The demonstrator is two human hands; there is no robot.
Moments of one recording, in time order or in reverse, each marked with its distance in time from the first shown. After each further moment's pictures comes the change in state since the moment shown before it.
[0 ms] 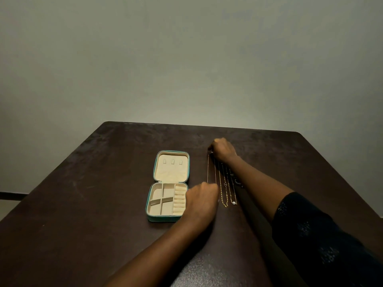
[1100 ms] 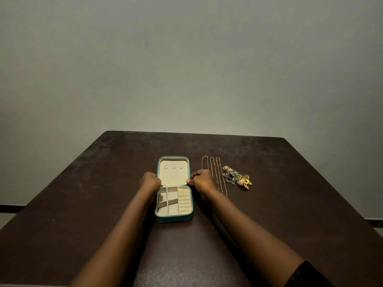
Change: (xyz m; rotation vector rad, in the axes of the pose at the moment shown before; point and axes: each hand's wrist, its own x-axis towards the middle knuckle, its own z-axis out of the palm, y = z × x) left_hand 0.022 -0.122 0.001 -0.786 0.079 -0.686; right_hand -0.115 -0.076 0.030 0.868 -0.017 0.455
